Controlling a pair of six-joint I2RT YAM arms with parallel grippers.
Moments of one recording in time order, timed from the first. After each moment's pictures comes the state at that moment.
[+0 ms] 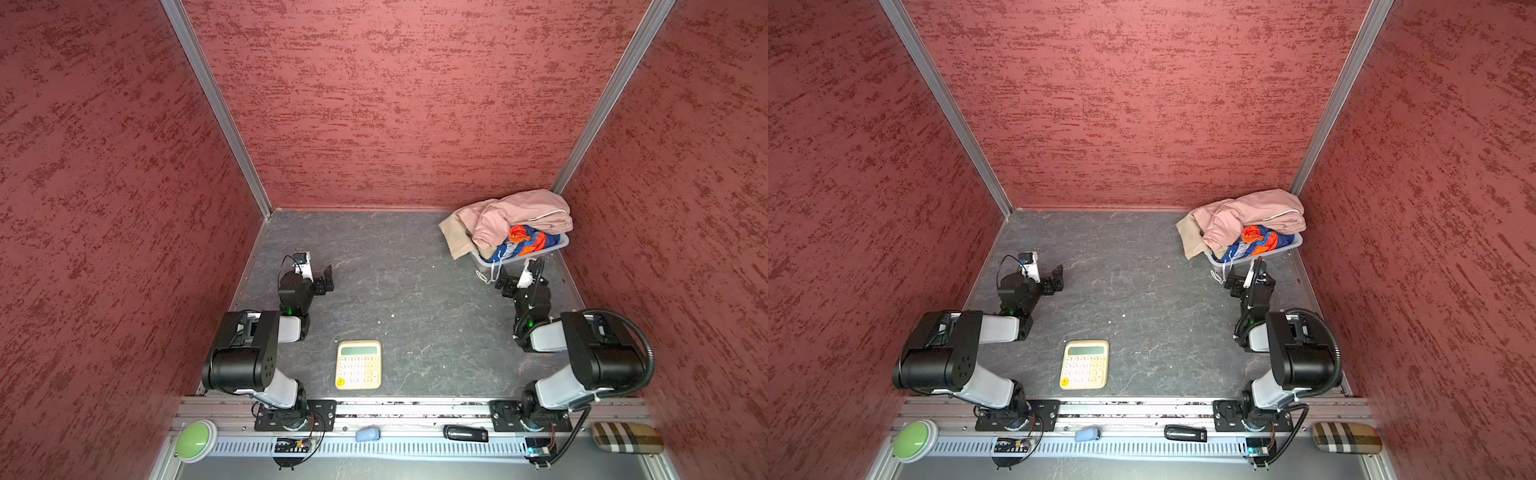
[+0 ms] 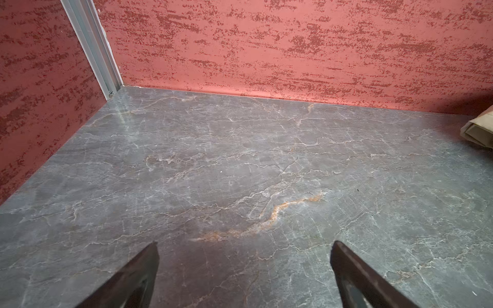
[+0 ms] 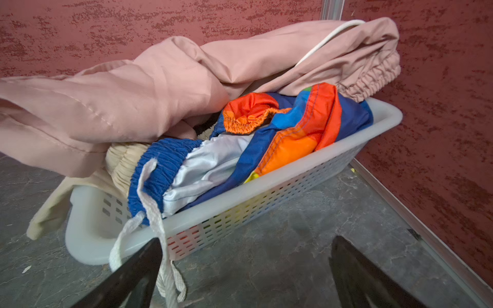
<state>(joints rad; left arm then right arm) 0.04 1.54 0.37 0.88 0.08 -0.09 -0.04 1.56 0.27 1.14 0.13 0.09</state>
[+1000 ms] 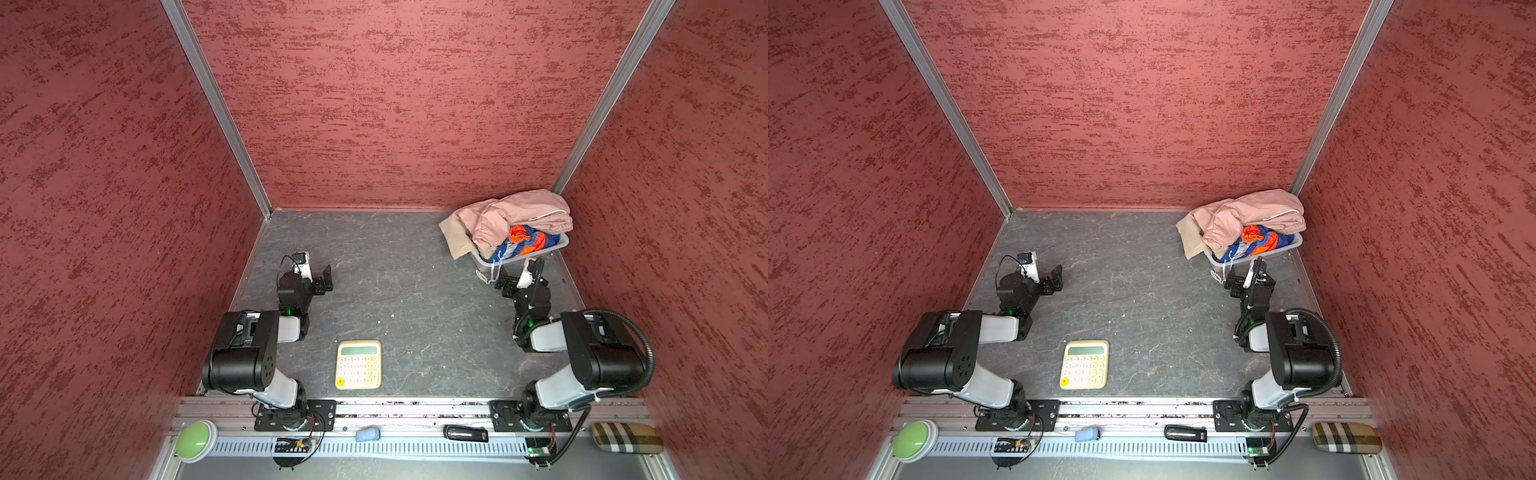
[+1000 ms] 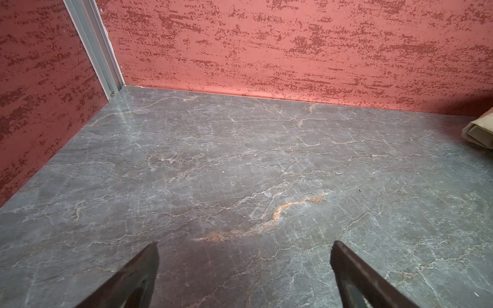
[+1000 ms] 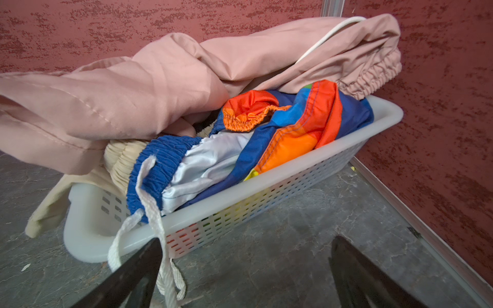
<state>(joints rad) 0.05 1.54 0.37 0.88 0.08 -0.09 -0.04 1.56 0.27 1.13 0.13 0.10</state>
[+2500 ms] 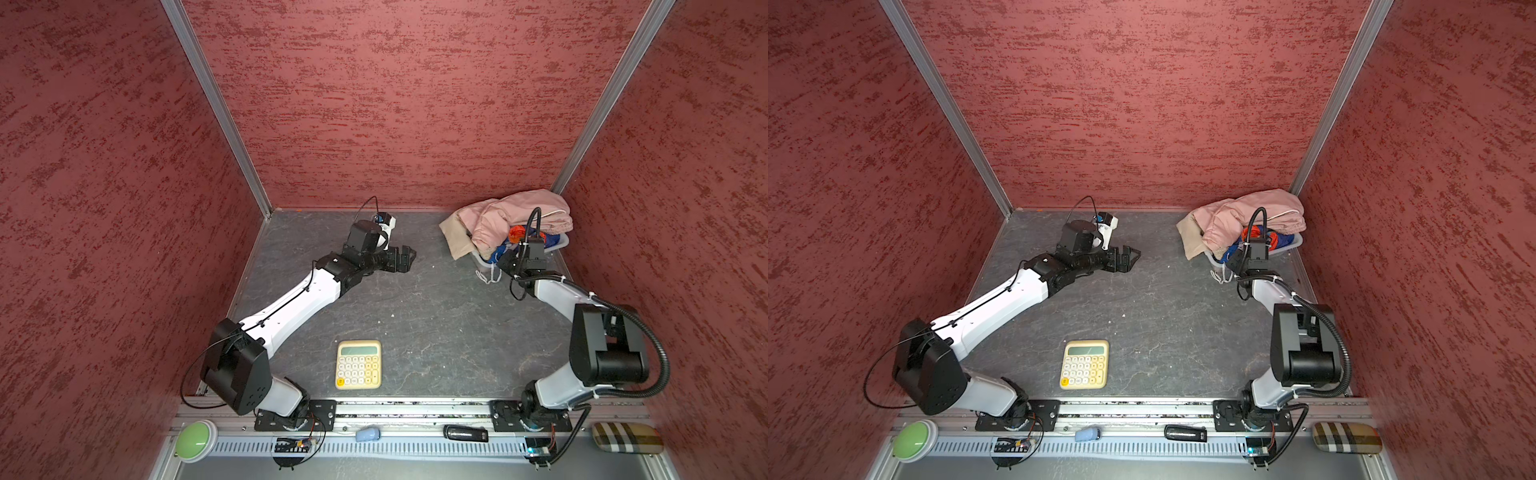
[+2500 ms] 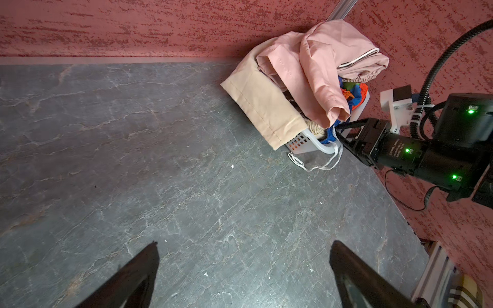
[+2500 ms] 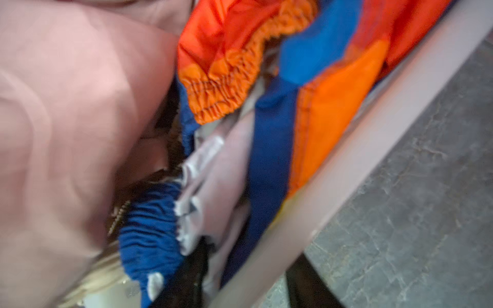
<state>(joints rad) -0.57 1.47 1.20 -0.30 0.17 -0.38 -0.05 1.58 0.89 -0.02 0.01 0.62</state>
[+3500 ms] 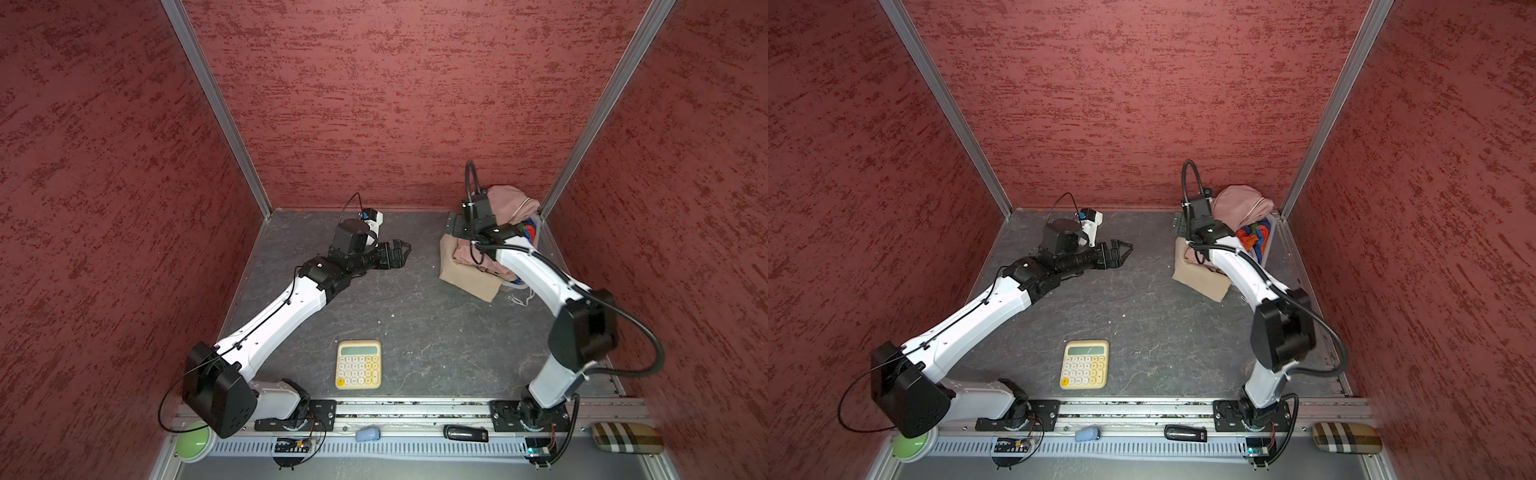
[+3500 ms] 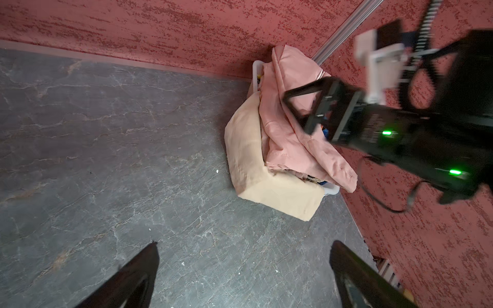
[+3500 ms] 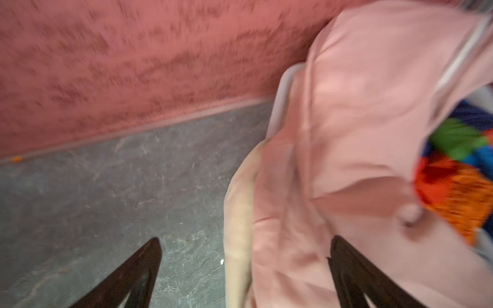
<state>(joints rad) -0.55 1.34 1.18 -0.34 0.18 -0.54 0.39 1.85 1.59 -0.50 0.32 0.48</state>
